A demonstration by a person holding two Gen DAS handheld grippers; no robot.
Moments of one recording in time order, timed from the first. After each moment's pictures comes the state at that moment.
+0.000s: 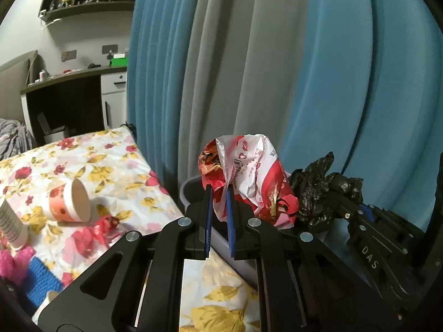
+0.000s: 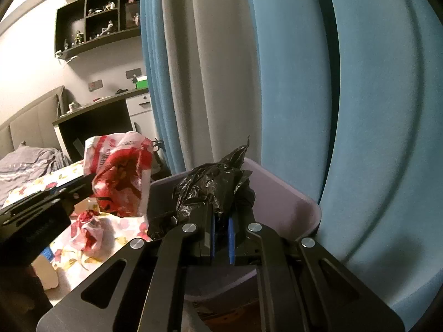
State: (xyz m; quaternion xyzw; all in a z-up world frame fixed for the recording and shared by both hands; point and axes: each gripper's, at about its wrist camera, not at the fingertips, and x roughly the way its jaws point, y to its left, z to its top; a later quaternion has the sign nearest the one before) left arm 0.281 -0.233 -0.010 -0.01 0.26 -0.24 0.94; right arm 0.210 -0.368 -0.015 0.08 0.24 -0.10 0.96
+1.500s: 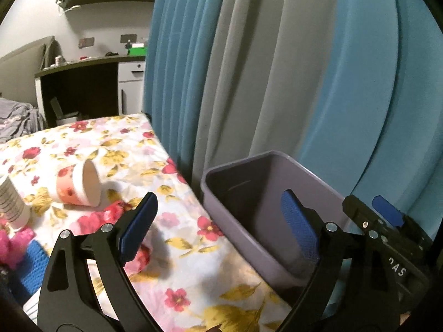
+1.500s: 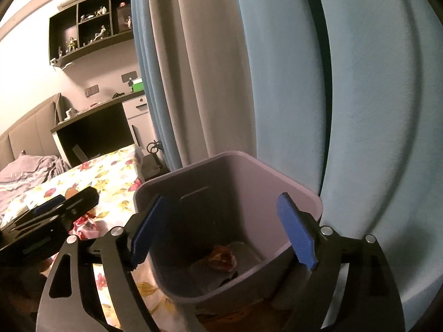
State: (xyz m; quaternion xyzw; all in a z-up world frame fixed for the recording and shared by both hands) left arm 0.282 -0.206 -0.022 -0.03 0.27 -0.19 0.94; right arm 0.208 -0.376 -0.017 0.10 0.23 -0.11 0.96
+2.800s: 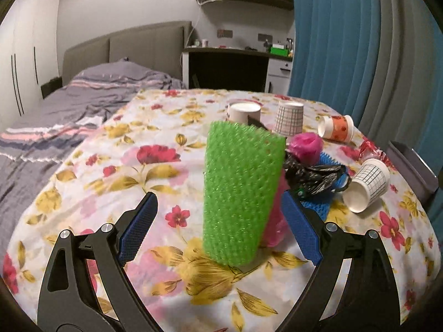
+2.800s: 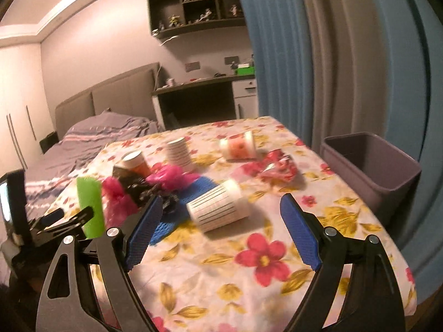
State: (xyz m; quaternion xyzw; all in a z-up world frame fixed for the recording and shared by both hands) left arm 0.095 0.149 -0.059 -0.06 0.29 0.10 0.95; right arm 0.094 -0.109 -0.019 0.04 0.24 0.12 0.96
